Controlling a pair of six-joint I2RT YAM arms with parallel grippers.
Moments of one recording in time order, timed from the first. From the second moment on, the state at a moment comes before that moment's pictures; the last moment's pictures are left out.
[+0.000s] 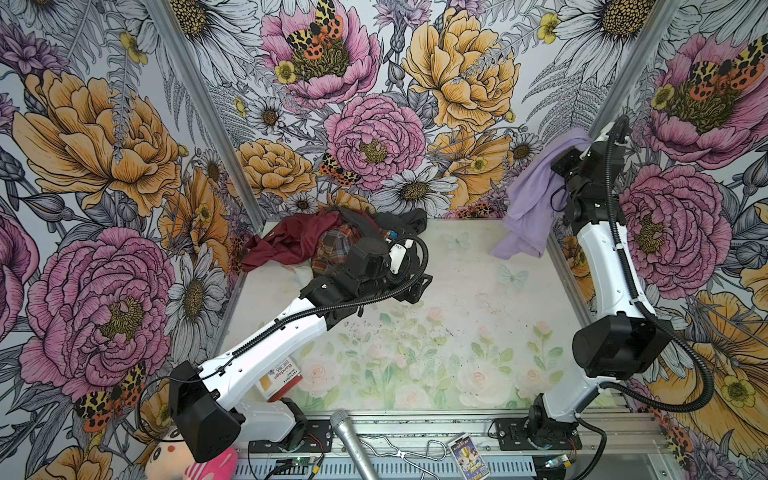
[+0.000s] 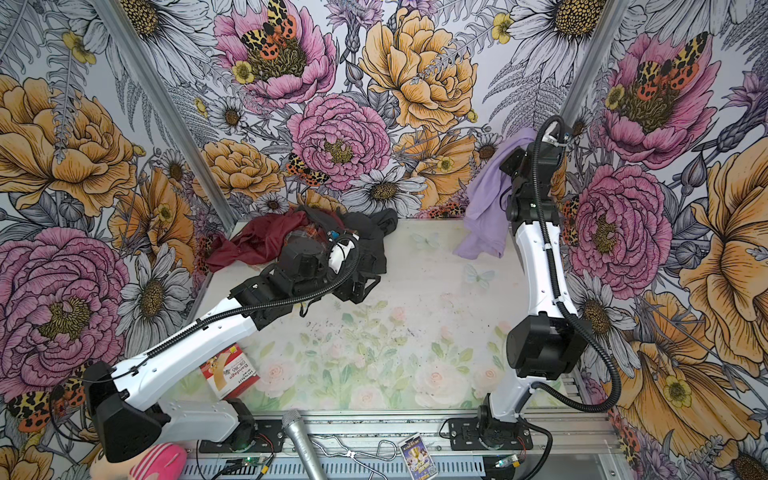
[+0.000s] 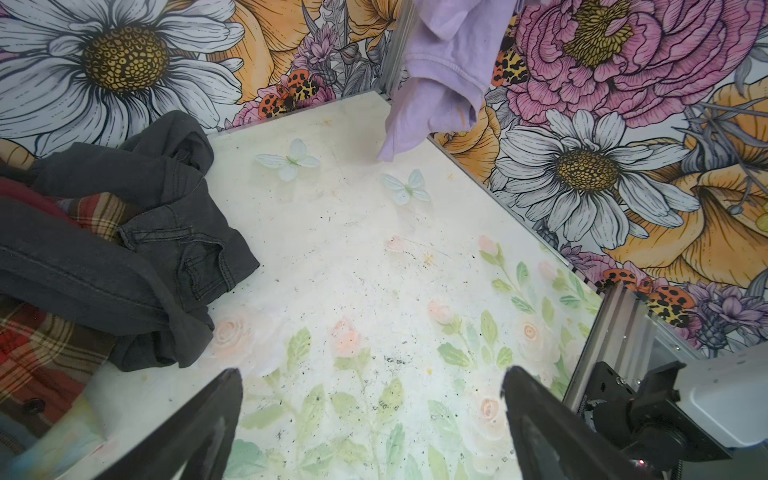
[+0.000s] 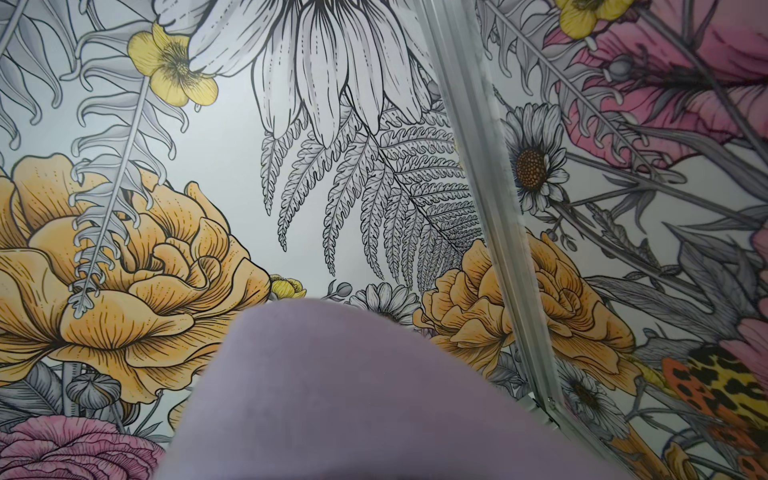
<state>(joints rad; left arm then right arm) -0.75 1.31 1.25 -0.43 0.10 -0.22 -0.13 1.72 1.88 -0.20 0.14 0.44</state>
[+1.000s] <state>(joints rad) -0.56 1.30 1.15 -0.36 0.17 -0.29 -0.15 1.78 1.47 -0.05 0.06 0.46</state>
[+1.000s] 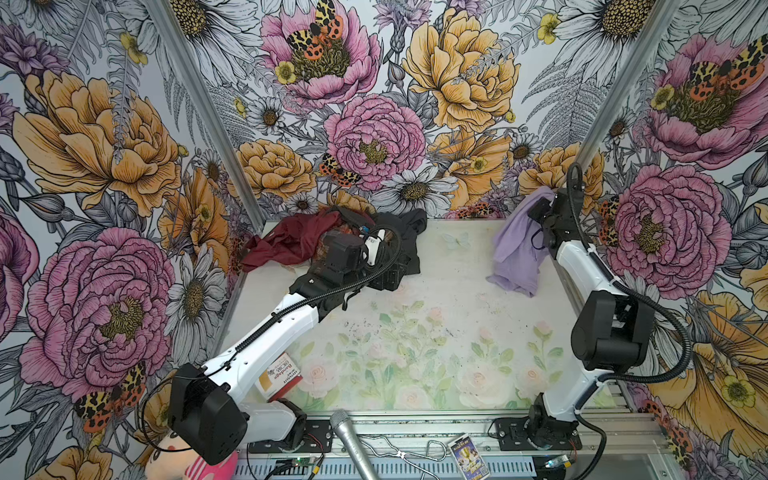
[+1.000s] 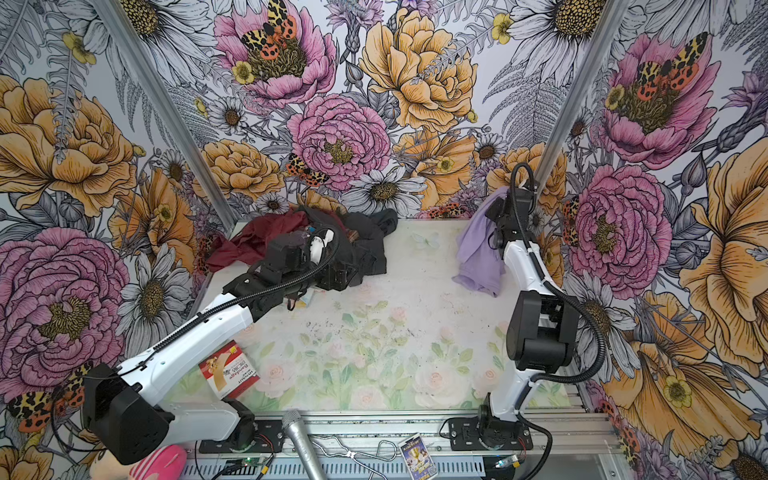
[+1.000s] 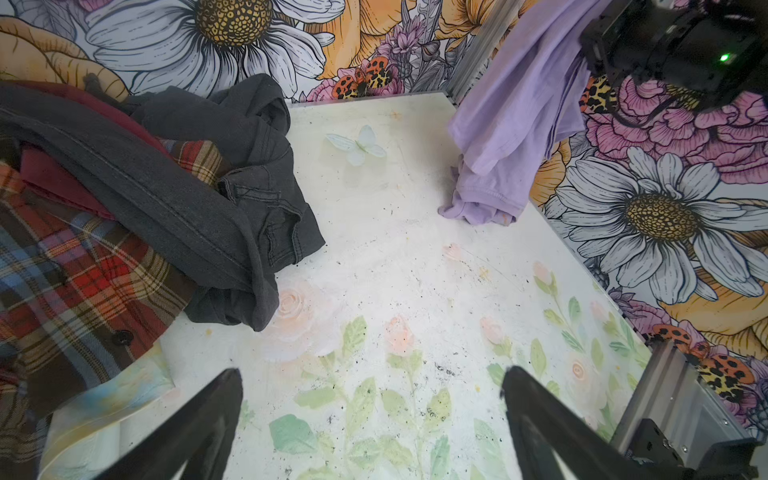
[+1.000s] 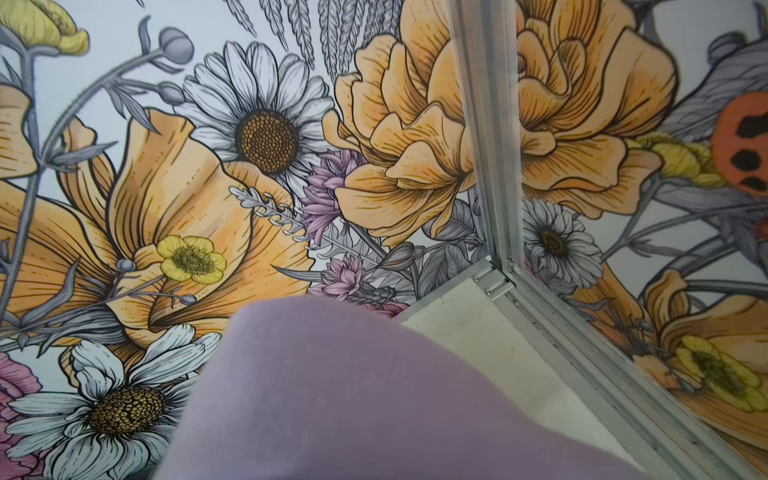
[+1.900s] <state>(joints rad) -0.55 1.27 1.15 -0.35 0.17 -0.32 -0.14 1.85 1.27 -0.34 0.01 0.43</state>
